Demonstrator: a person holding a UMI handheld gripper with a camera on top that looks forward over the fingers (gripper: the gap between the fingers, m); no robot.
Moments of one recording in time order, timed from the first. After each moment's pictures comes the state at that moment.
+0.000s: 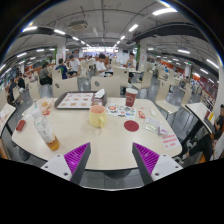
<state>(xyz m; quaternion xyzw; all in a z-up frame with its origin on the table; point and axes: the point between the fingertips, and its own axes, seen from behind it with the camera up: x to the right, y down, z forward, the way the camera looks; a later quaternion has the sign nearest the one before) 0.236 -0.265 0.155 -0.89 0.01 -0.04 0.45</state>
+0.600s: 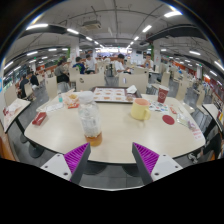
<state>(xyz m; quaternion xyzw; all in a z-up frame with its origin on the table) 0.044 -0.279 0.099 -0.89 -0.04 0.02 0.46</state>
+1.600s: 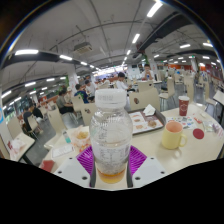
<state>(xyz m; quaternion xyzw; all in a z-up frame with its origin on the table) -0.065 -0.096 0.145 -0.82 0.04 0.12 0.55</state>
